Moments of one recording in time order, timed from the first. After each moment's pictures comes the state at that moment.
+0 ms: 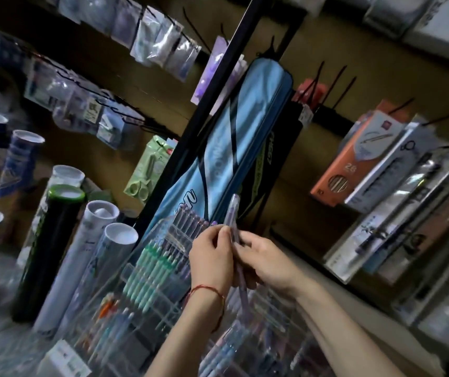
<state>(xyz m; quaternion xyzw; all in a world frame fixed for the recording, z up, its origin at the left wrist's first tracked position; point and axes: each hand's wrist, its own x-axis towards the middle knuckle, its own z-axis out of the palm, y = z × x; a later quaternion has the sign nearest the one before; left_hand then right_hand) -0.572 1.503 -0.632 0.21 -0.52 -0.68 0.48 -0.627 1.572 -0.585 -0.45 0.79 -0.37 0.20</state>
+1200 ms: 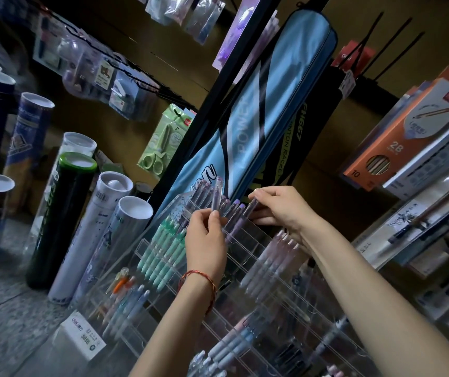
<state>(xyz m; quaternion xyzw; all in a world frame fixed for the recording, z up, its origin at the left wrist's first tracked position) -0.590 1.471 -0.672 0.25 -0.45 -0.72 0.46 -0.678 1.515 -0.571 -0.36 0.85 -0.37 0.11</state>
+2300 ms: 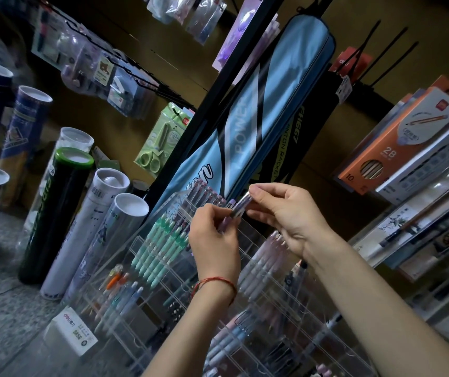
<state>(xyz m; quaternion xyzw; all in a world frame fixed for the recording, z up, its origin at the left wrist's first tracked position) -0.593 1.492 -0.663 0.26 -0.48 -0.59 0.59 -0.633 1.530 -0.563 -0.32 0.76 -0.55 0.13</state>
